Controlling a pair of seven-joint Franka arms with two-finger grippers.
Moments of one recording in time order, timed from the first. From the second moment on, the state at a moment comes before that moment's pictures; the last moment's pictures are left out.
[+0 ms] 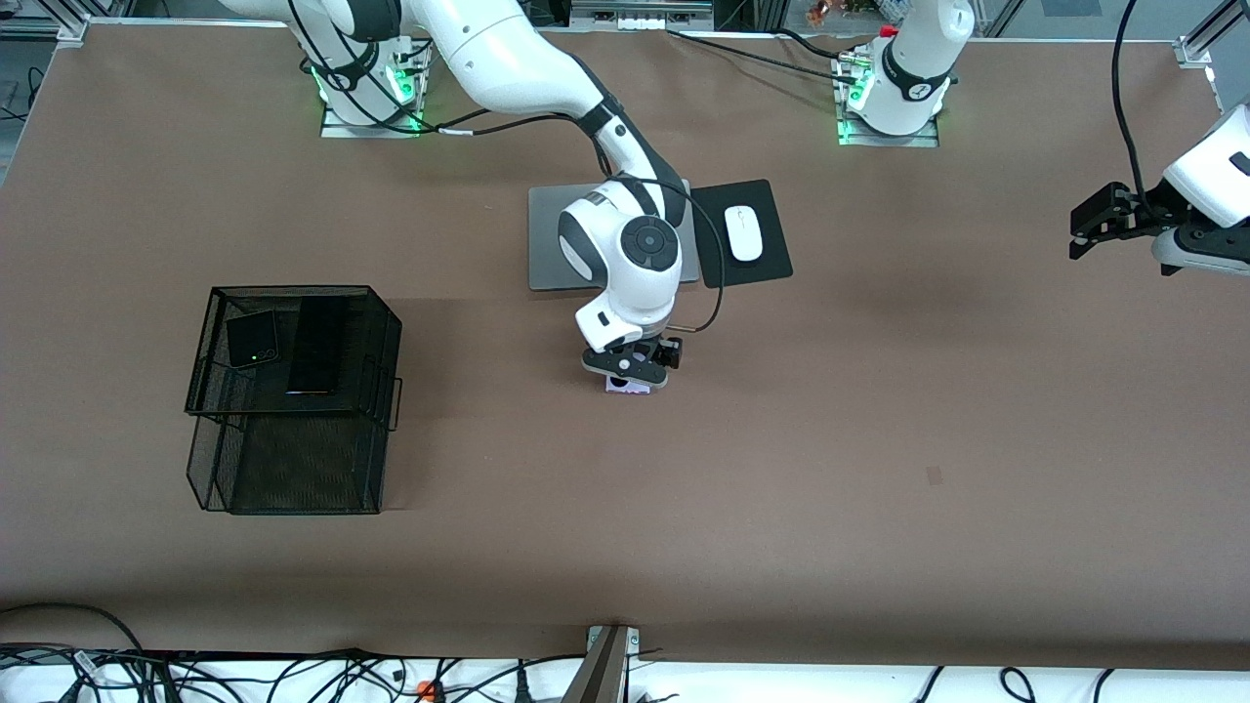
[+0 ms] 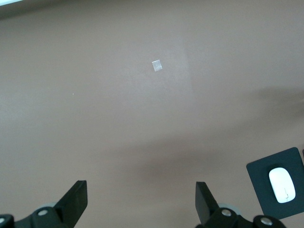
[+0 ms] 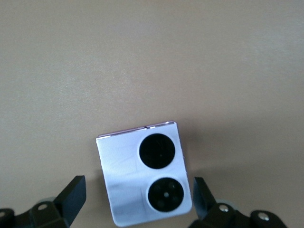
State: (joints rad) left arm -0.03 -0.03 0.04 -1.70 0.06 1.69 0.18; right arm 1.04 1.04 -0.38 -1.14 0.22 2.18 0.96
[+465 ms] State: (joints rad) left arm -0.03 -0.03 0.03 -1.70 0.06 1.68 0.10; right arm 1.04 1.07 -0.37 -1.16 0.22 2.24 0.94
